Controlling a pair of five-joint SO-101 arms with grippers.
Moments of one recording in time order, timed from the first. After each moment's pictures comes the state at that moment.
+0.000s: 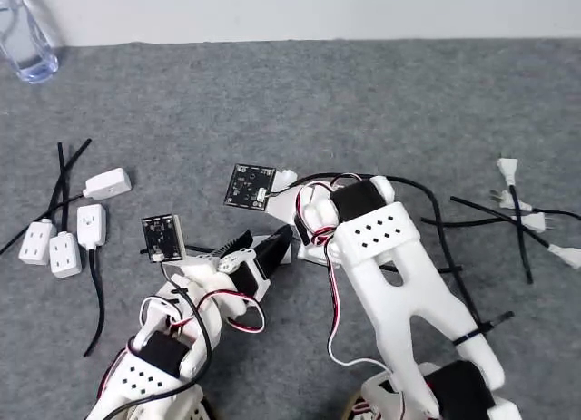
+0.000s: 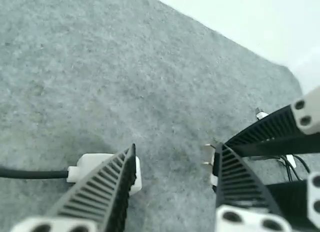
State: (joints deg) left arm 22.0 -76.1 93.7 23.5 42.9; right arm -27.2 -17.0 22.9 75.8 49.5
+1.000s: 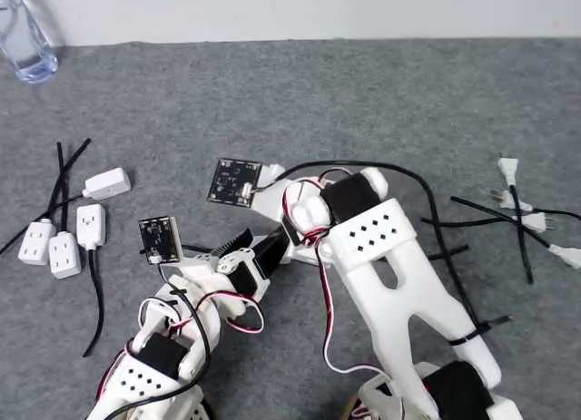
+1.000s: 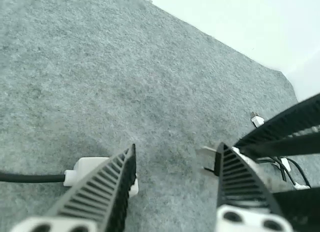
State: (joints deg) left arm 22.1 -76.7 94.6 22.8 43.2; right arm -31.7 -17.4 12.6 85.4 45.8
